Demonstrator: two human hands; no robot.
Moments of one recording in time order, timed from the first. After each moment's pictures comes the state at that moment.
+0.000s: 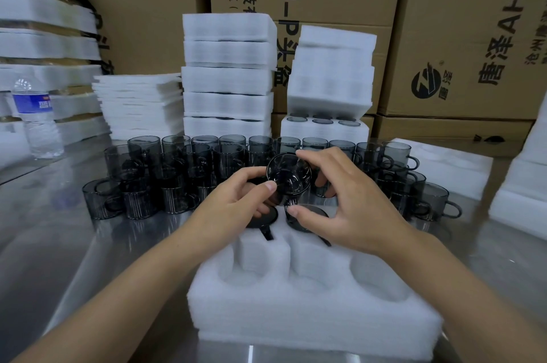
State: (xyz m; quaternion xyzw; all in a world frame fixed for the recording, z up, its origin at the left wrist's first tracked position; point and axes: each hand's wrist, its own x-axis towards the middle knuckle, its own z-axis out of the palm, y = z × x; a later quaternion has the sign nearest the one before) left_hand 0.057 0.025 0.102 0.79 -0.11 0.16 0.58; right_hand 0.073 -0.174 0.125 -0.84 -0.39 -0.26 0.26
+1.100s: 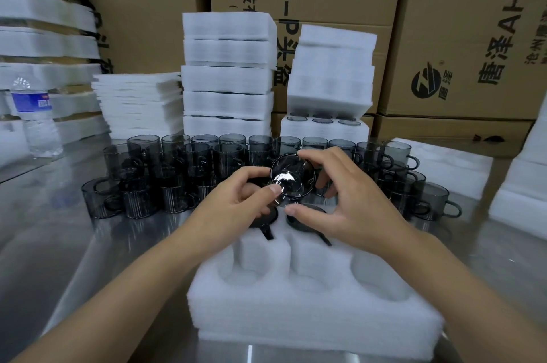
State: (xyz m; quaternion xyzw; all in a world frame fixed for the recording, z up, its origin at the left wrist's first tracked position) left_hand 0.055 0.026 0.102 0.80 -0.12 0.15 0.57; right_hand 0.077 -0.174 0.123 -0.84 -0.39 -0.25 0.30
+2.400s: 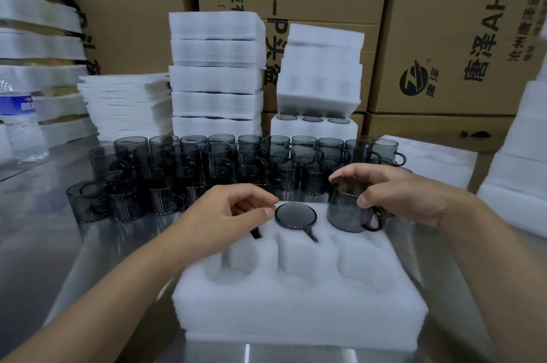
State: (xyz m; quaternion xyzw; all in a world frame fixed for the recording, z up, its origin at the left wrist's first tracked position) left_hand 0.044 0.026 0.106 0.84 -0.19 0.10 0.50; right_hand 0.110 -0.248 0.141 -0.80 -0.29 0.16 0.51
